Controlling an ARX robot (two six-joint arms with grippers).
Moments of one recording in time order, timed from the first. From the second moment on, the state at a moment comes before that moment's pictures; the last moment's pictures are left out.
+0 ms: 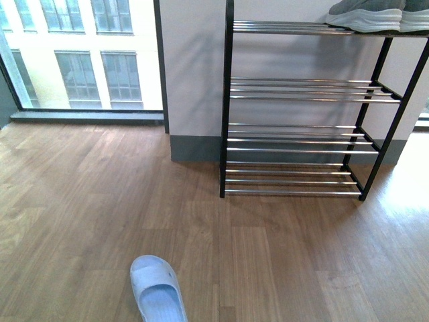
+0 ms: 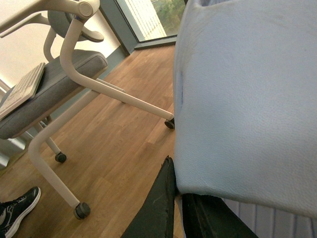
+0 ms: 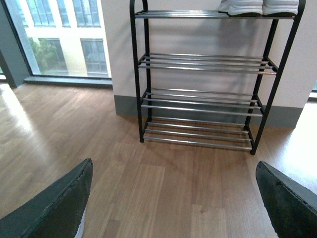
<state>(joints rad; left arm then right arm) -0.01 0.85 0.22 0.46 -0.66 0.32 0.00 0.00 0.02 0.00 0.00 0.00</state>
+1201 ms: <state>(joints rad) -0.01 0.85 0.22 0.46 -0.67 0.33 0.00 0.00 0.02 0.00 0.00 0.00</state>
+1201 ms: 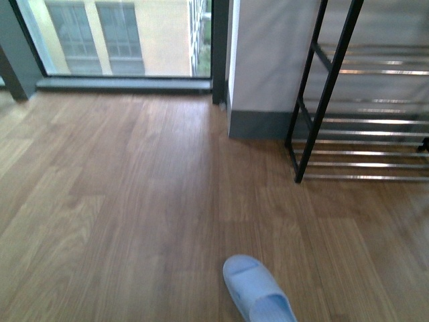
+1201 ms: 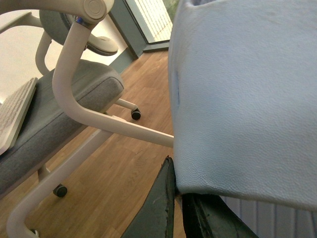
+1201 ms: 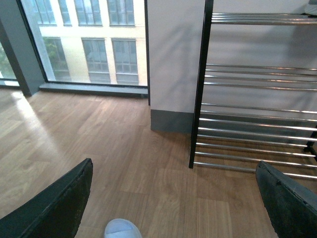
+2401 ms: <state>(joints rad) -0.01 0.85 0.22 0.46 -0.66 0.33 0.12 2.65 0.83 0.97 0.03 -0.36</state>
